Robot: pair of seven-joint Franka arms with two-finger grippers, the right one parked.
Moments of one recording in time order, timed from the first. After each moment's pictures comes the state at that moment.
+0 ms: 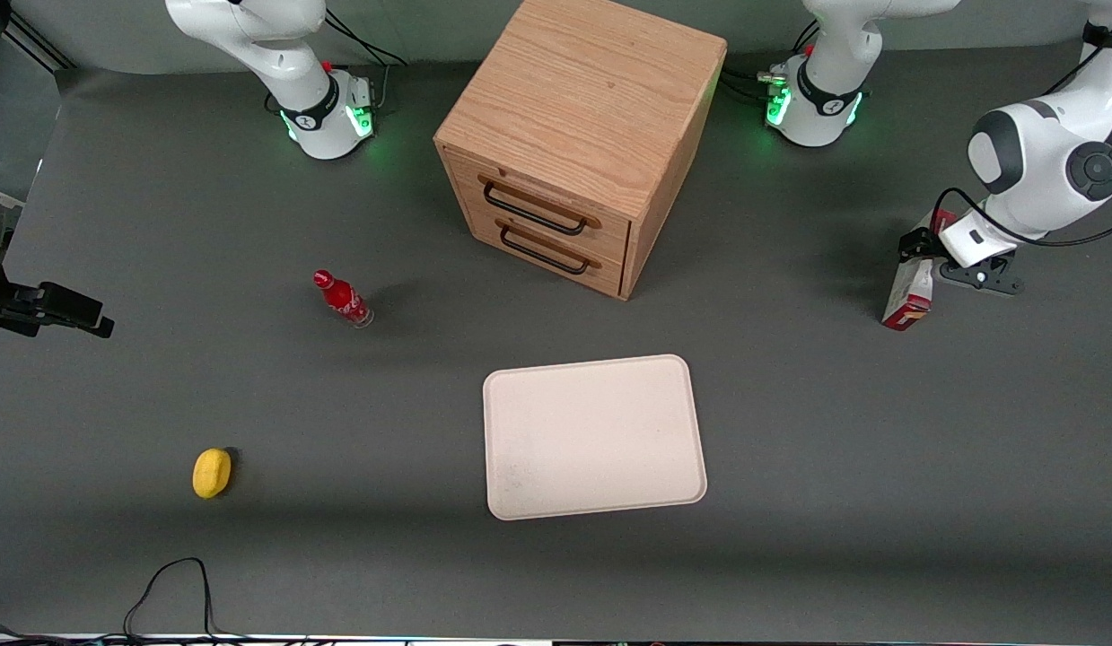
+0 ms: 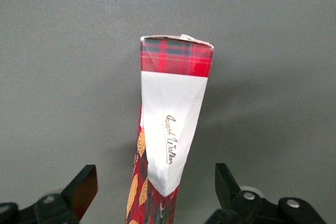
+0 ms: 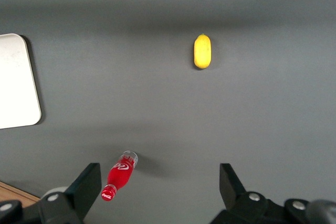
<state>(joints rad) -0.04 -0.01 0.34 -2.60 0.06 2.49 0.53</state>
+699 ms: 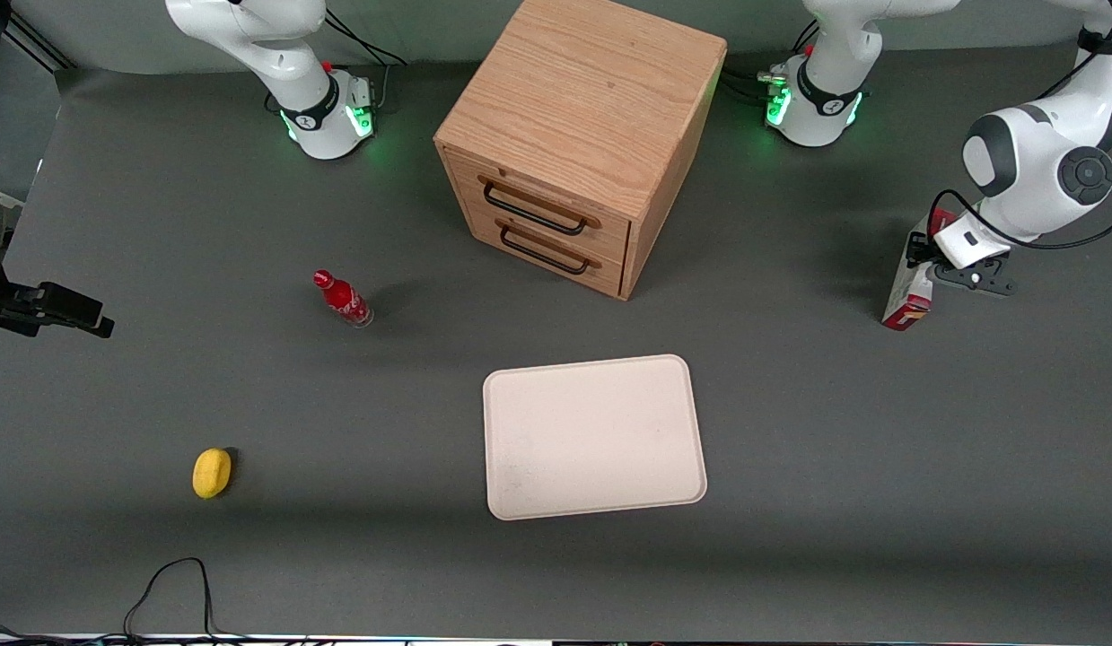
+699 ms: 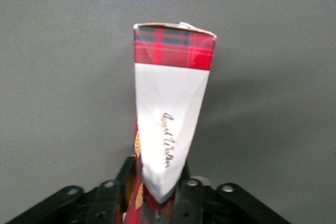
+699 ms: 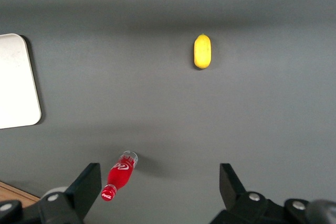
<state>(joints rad) -0.04 0.01 0.34 -2.61 0.06 2.51 0.53</state>
